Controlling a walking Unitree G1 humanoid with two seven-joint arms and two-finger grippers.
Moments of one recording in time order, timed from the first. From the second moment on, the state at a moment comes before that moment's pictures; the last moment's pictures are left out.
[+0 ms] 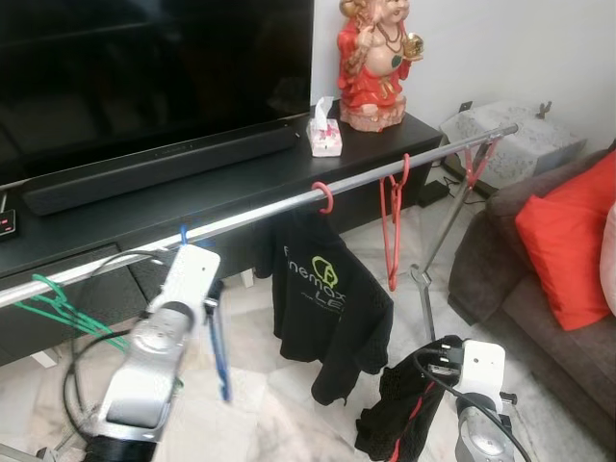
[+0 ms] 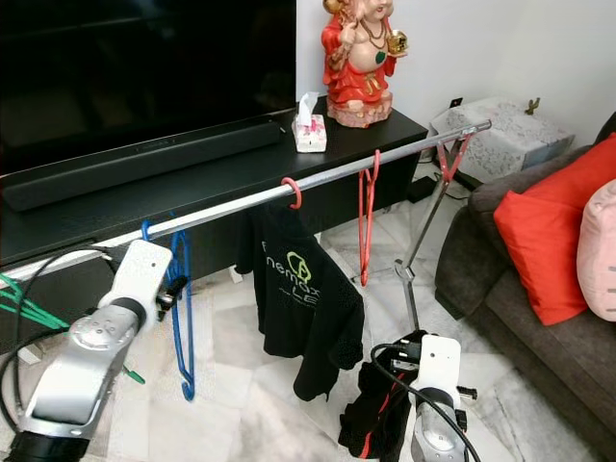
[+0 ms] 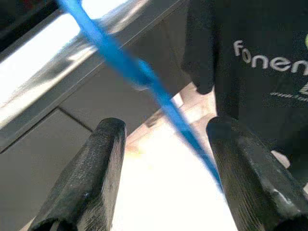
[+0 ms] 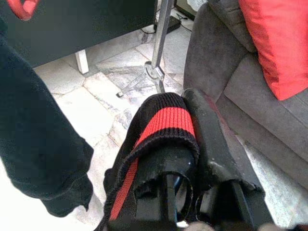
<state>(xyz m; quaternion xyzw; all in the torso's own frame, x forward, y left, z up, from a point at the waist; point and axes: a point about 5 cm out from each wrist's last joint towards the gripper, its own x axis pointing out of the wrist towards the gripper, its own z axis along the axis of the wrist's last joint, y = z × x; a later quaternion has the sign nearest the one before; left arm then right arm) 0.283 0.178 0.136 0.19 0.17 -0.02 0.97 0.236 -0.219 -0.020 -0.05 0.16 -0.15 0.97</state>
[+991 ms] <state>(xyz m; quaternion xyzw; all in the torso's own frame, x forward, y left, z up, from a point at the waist) 0.312 0.160 0.100 0.19 0.21 -0.04 0.96 0.238 -0.210 -0.021 -0.04 0.17 -0.14 0.98</state>
